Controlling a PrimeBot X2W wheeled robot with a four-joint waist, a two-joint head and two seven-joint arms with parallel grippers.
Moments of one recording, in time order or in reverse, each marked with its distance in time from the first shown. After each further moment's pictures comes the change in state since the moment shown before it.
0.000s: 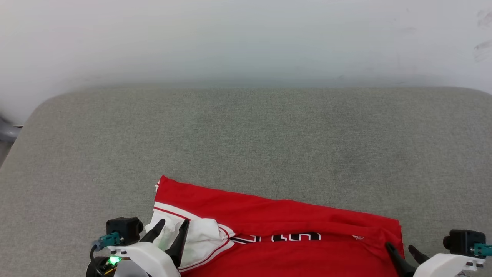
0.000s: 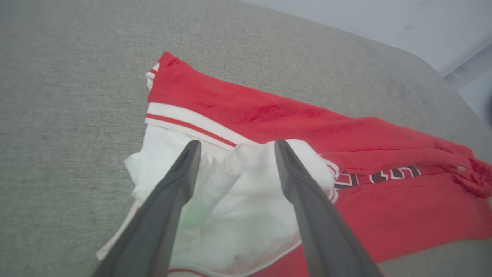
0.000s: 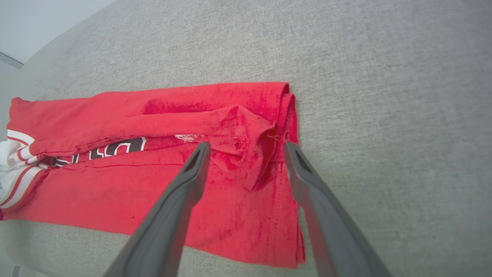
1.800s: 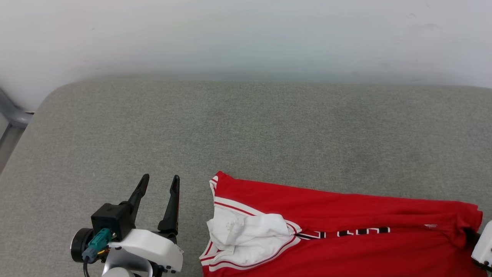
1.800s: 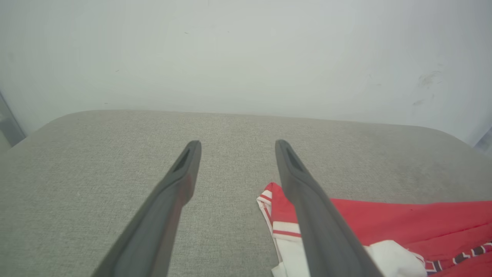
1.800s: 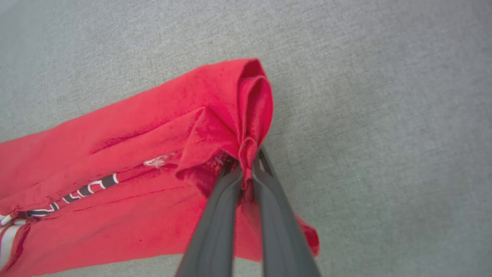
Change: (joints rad) left arm 0.009 0.001 0.072 -0.252 0.236 0.199 -0.174; right arm -0.266 -0.093 -0.335 0.160 -0.080 0.000 0.397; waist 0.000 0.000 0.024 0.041
